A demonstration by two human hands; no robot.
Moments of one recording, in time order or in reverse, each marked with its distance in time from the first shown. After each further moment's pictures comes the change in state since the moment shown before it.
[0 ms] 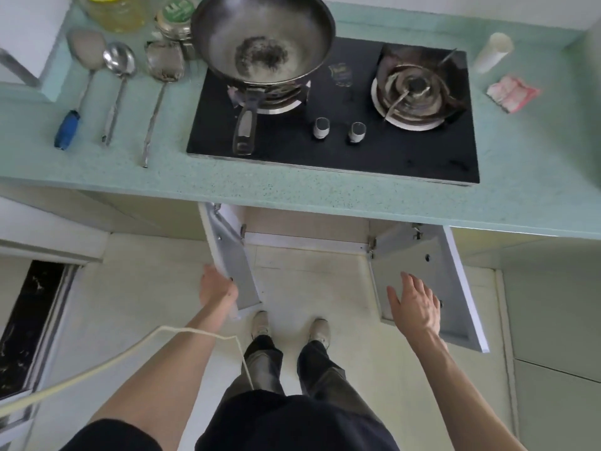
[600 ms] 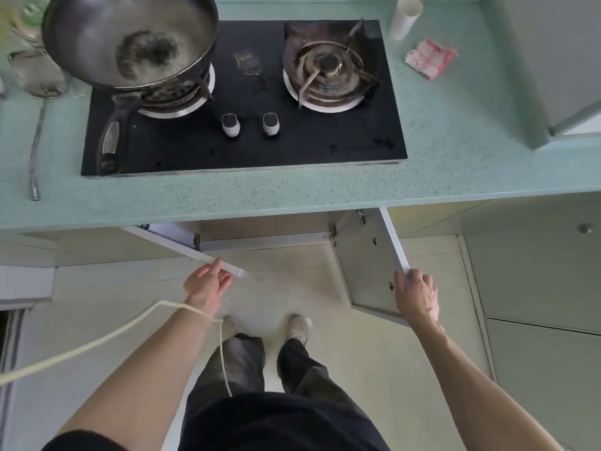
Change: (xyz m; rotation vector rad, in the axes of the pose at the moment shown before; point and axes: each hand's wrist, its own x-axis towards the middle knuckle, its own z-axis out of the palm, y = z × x) left_hand -0.063 0.109 0.079 -0.997 -0.215 -0.330; right_hand 0.052 0.134 0.004 0.346 -0.040 0.415
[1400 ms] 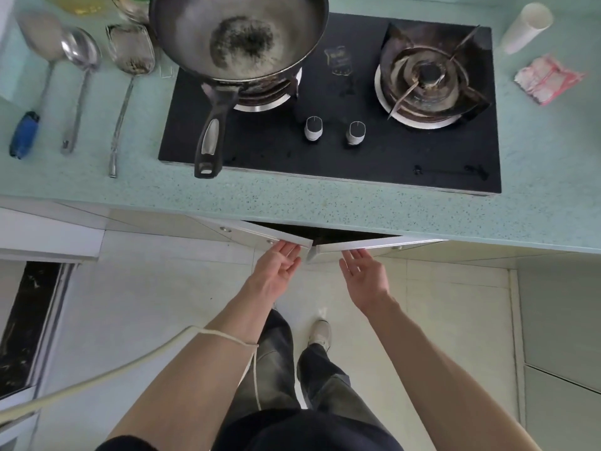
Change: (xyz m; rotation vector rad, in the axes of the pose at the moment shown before) left_hand 0.004 0.042 0.029 -0.099 -0.447 -0.183; right_hand -0.050 -0.226 0.085 1.610 -0.626 0.415
